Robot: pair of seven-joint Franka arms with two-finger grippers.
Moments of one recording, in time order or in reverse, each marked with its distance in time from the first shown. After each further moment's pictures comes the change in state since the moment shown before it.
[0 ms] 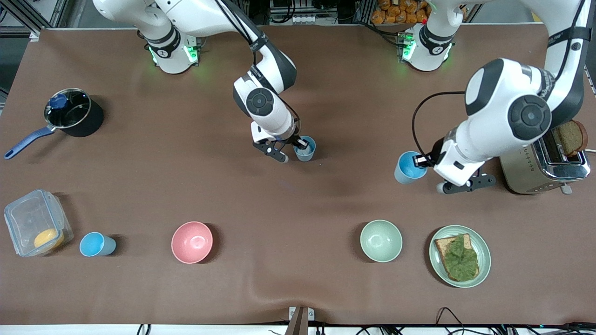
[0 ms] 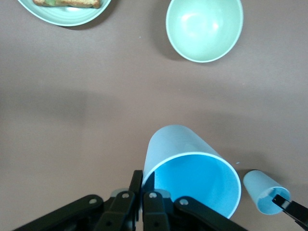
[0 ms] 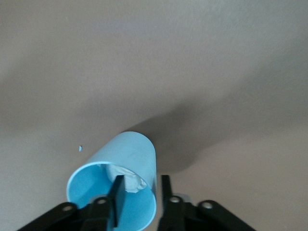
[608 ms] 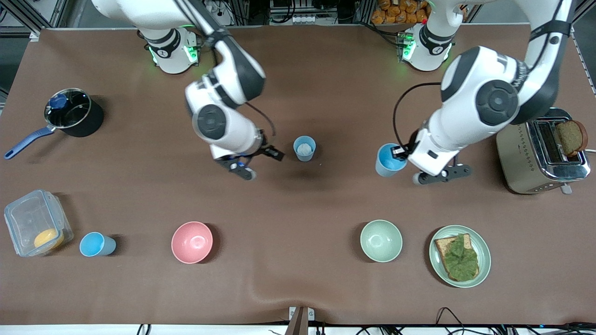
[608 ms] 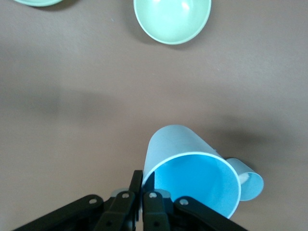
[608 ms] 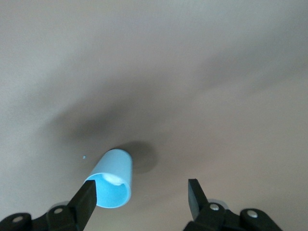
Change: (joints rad) left arm -0.075 0.000 -0.041 0.009 -0.005 -0.008 -0.139; right arm -0.228 -0.126 -0.016 0.152 -0.027 -0.431 -0.252
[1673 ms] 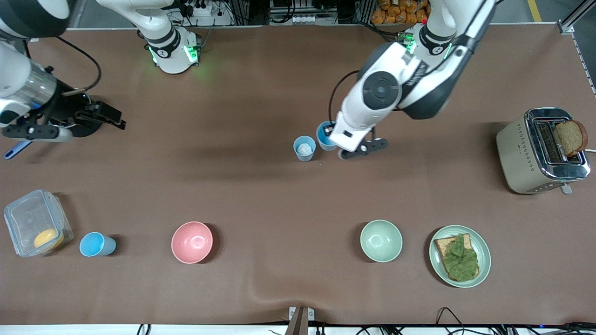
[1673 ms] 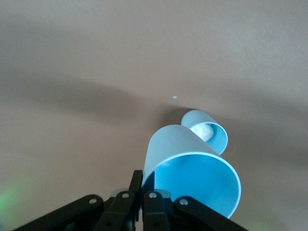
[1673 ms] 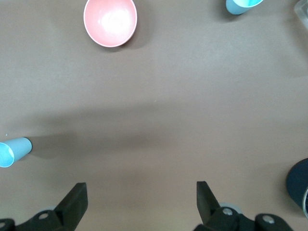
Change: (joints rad) left arm -0.261 0.080 -0.015 -0.083 -0.052 0.118 -0.327; right arm -0.517 -0.496 -0.006 -0.172 -0.152 -0.279 -0.801
